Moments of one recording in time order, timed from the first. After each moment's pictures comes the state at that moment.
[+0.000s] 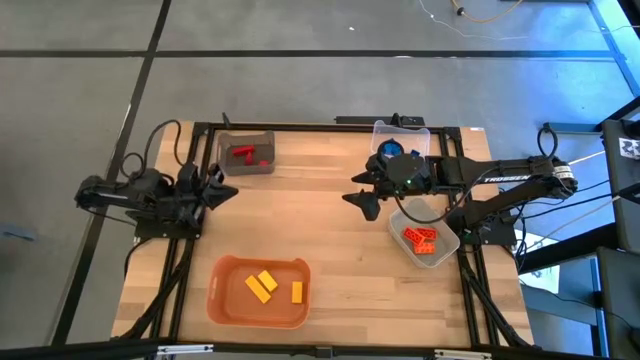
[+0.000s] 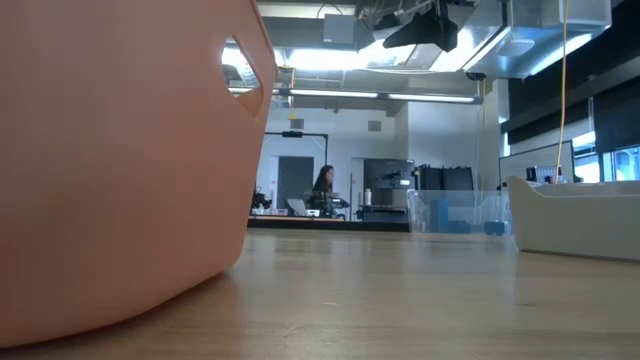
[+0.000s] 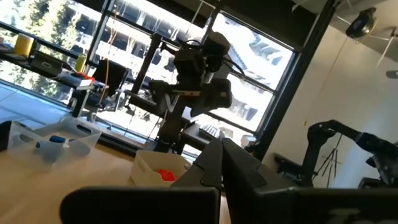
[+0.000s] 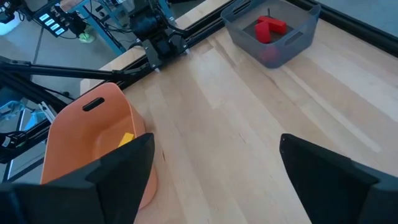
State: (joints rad) left arm -0.13 0.10 0.24 0.20 -0.15 -0.40; right arm 0.04 1.28 1.16 -0.43 0.16 0.57
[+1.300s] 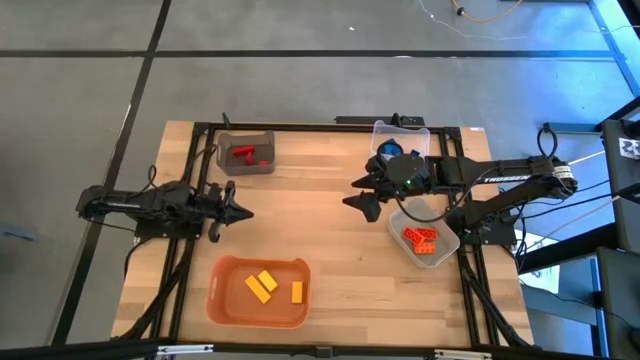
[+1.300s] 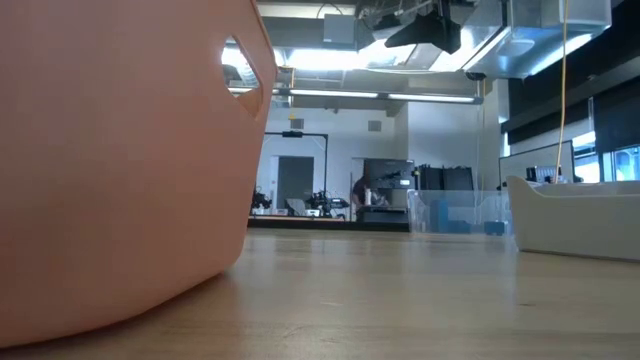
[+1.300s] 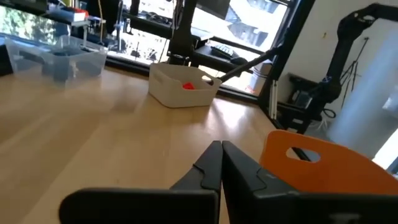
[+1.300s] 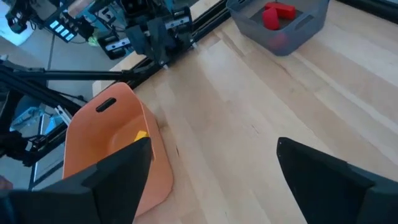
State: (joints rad) left arm -0.04 0.01 0.01 0.02 0.06 -0.31; right arm 0.04 1.28 1.16 -0.44 0.10 0.65
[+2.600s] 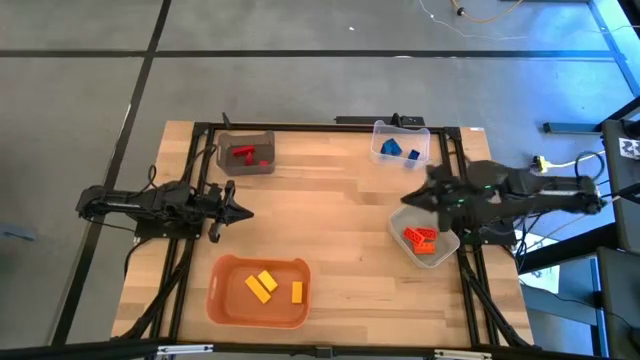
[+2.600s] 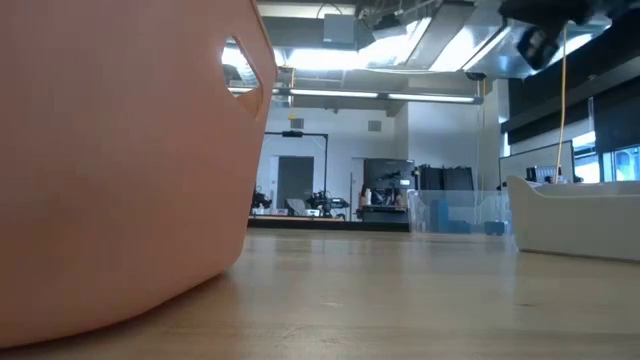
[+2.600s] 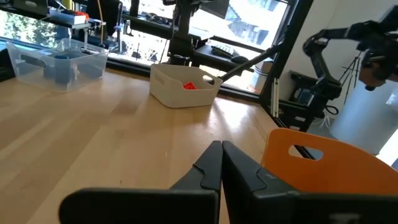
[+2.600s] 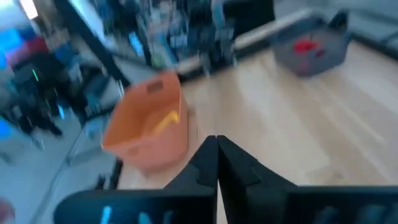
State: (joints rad) left arm -0.04 0.01 0.01 0.02 0.06 -0.28; right arm 0.05 0.57 0.66 -0.38 -0.04 0.41
